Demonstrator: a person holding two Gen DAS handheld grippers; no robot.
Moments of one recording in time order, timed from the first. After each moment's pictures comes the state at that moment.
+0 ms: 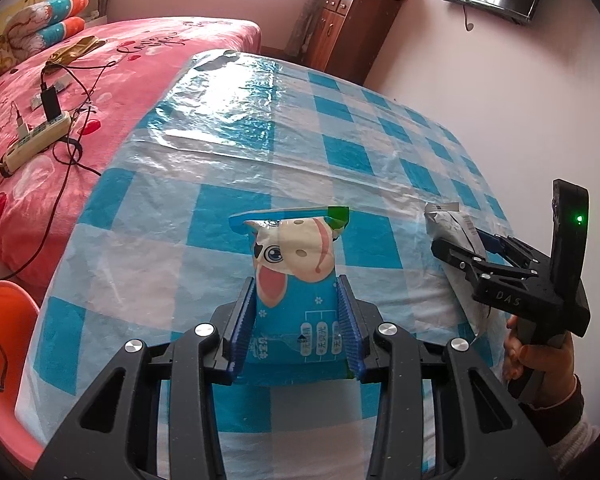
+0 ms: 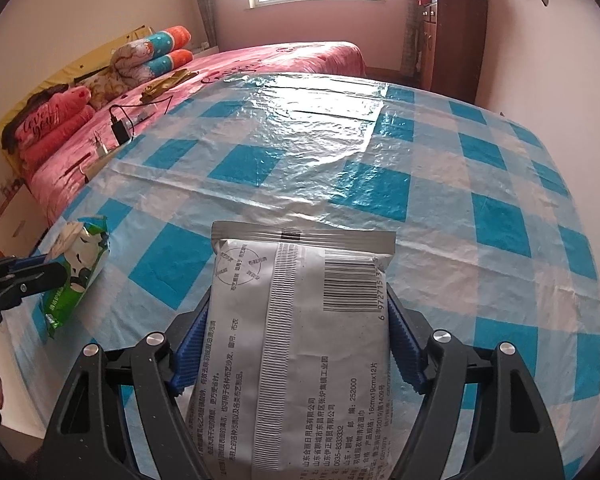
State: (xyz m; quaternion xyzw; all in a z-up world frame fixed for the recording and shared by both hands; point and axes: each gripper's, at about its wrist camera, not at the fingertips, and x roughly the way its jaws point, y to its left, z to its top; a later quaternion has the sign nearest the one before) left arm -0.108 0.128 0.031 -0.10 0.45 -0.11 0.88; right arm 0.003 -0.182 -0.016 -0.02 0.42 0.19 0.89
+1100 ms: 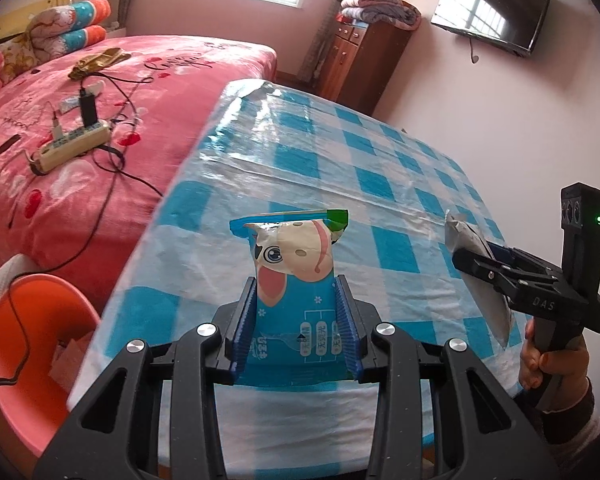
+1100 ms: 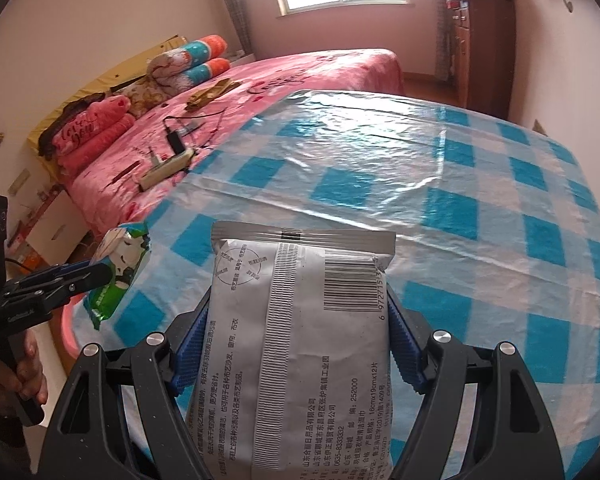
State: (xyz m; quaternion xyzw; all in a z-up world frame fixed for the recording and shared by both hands) left arm -0.144 0.190 0.054 -0.12 0.41 -0.08 0.90; right arm -0.027 -0.135 0.026 0.01 0.42 0.26 0.87
